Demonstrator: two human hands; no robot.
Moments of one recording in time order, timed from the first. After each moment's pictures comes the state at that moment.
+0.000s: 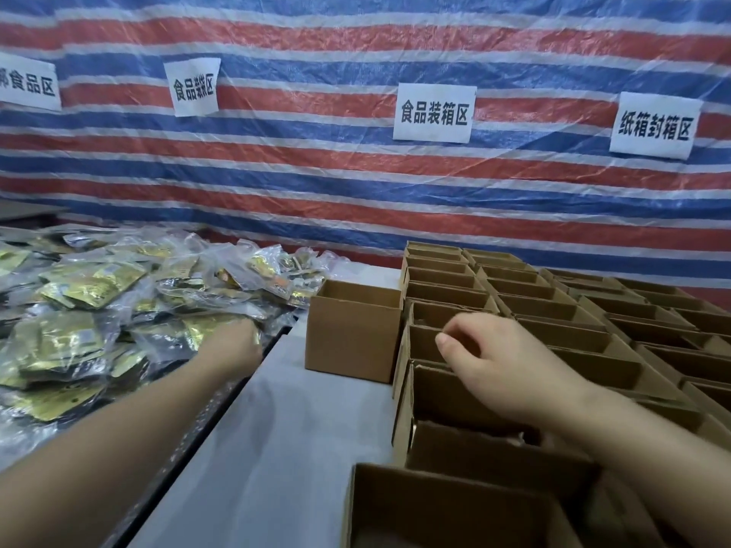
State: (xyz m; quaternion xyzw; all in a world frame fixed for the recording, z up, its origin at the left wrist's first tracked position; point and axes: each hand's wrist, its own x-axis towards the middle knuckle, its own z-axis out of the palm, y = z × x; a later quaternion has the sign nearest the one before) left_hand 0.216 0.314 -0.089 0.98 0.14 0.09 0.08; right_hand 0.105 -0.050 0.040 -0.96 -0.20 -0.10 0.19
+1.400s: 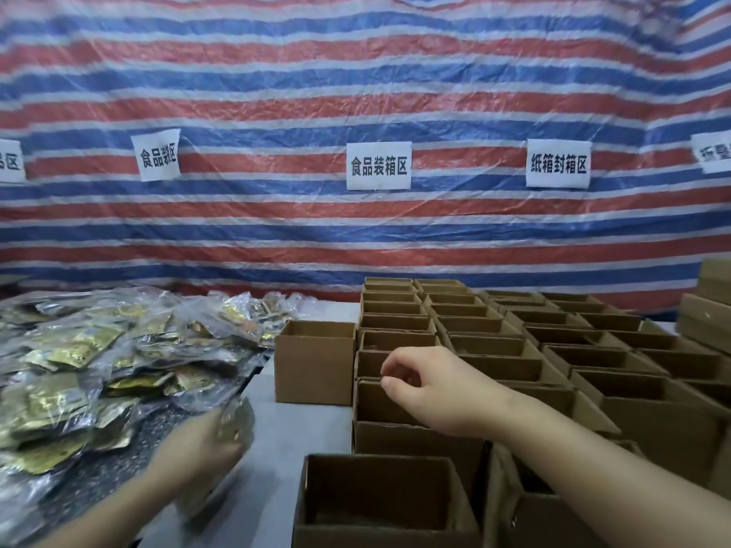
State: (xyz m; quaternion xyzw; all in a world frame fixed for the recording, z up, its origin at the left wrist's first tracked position) left_hand 0.064 0.254 -0.077 0.97 0.11 0.11 0.17; right_hand 0.023 -0.080 0.069 -0.94 -0.23 -0.05 0.26
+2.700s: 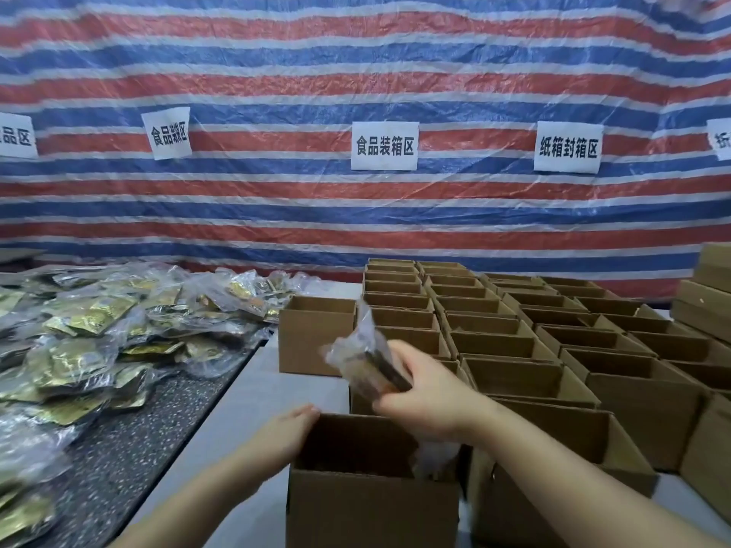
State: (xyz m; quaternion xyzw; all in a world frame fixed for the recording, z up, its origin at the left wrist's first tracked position) left_hand 0.000 0.134 -0.051 0.87 0.05 -0.05 0.49; right_hand 0.016 -0.087 0.025 -0.85 -0.29 0.05 0.43
